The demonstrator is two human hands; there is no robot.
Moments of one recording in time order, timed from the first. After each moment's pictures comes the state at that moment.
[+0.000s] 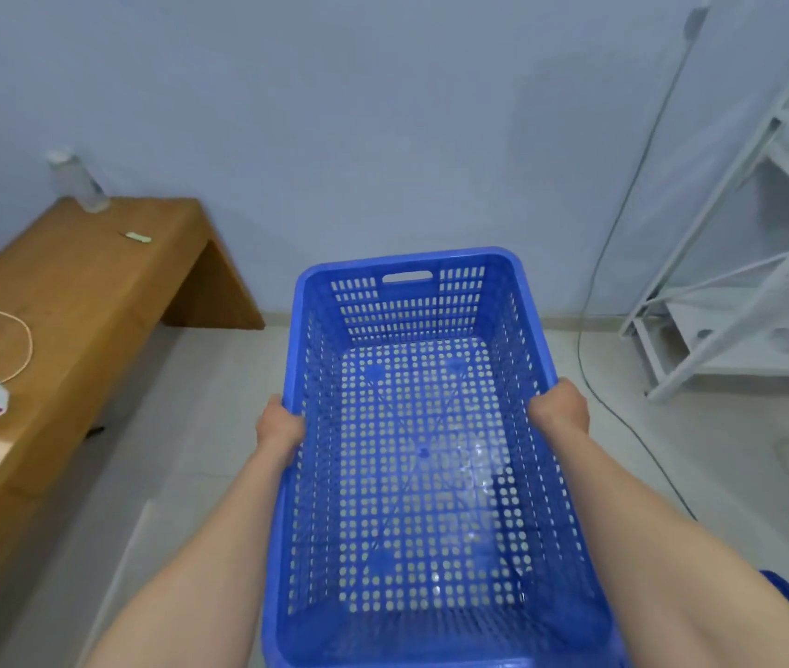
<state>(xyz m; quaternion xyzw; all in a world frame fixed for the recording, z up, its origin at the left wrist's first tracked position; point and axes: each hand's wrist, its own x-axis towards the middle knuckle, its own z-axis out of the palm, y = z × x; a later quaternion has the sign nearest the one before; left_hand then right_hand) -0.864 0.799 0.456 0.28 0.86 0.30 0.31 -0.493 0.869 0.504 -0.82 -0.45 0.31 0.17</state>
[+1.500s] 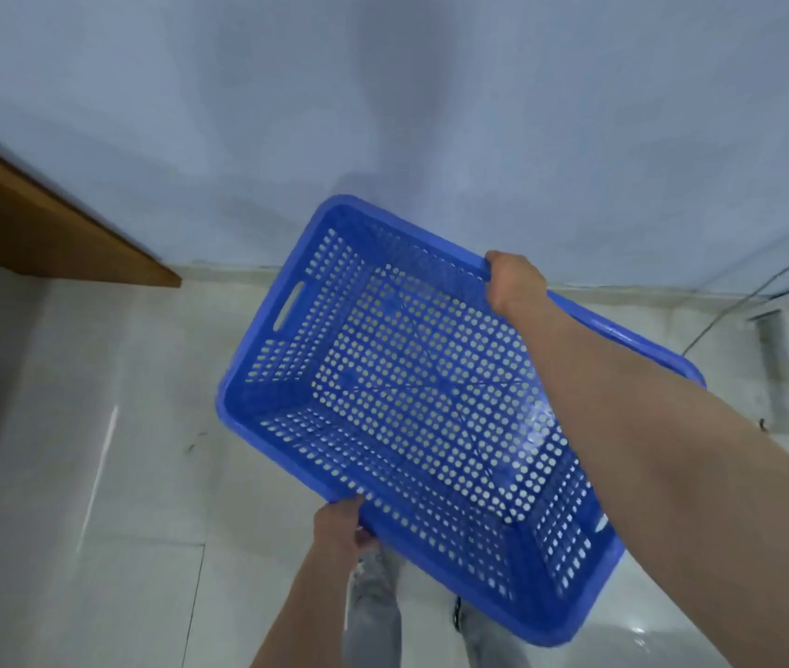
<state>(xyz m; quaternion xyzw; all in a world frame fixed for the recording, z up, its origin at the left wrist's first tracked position) -0.864 1.241 0.108 -0.22 0.73 0.31 0.57 -0.697 1.563 0.179 -0.66 -0.71 0.21 -0.06</state>
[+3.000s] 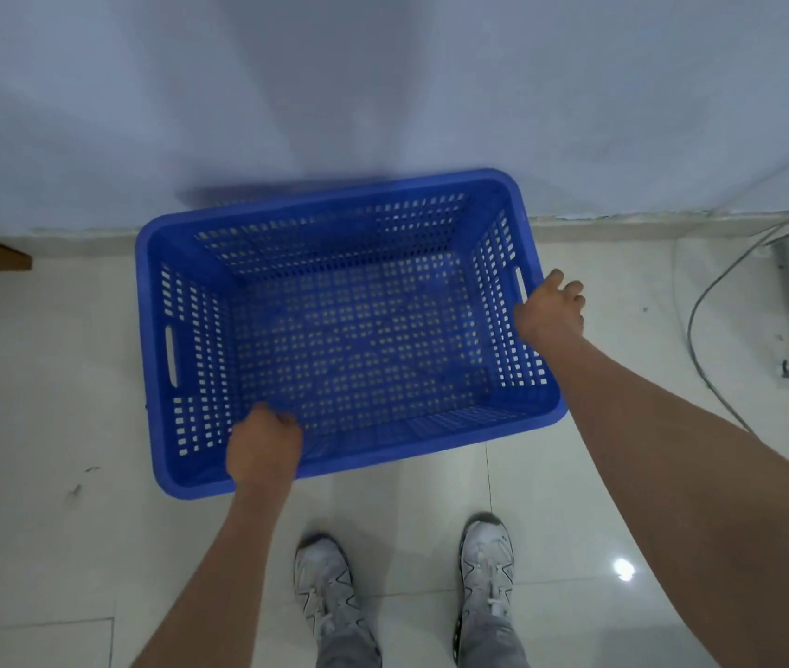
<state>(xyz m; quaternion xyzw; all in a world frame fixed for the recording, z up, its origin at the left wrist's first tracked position) -0.915 1.365 -0.091 0.33 0.89 0.02 0.32 -0.594 1.548 -0.088 -0.83 -0.49 0.23 -0.09</state>
